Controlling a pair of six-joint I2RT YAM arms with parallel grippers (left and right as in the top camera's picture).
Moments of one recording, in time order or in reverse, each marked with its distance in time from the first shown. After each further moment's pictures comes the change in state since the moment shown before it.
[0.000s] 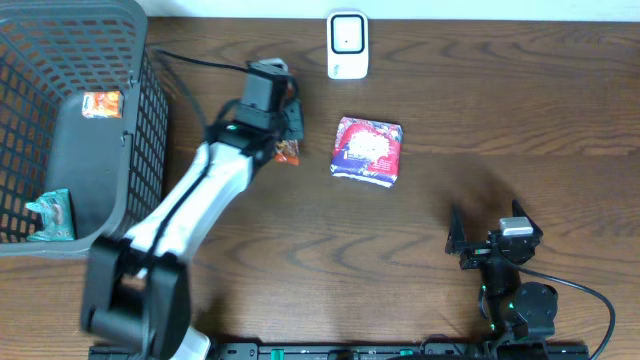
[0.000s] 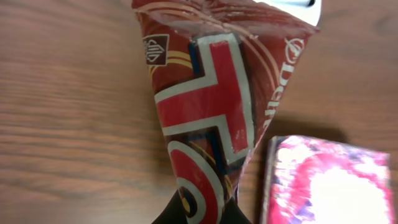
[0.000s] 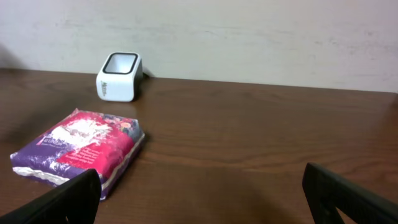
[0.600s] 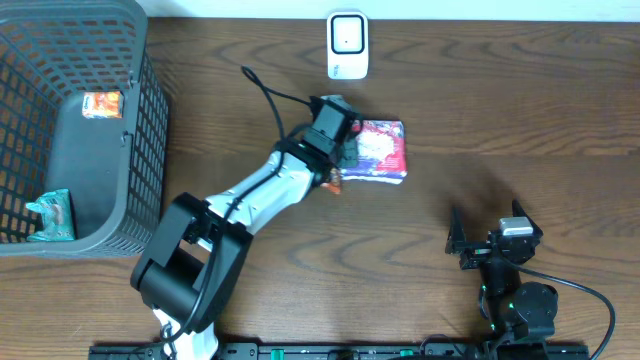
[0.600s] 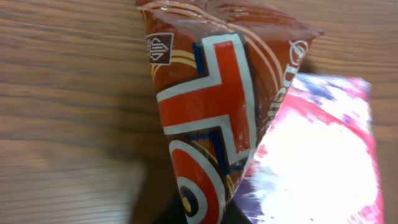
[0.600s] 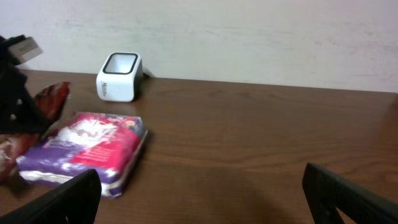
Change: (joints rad) left arm -0.234 0.188 0.000 0.113 -0.011 -0.219; right arm 0.000 0.000 0.000 0.000 0.000 0.000
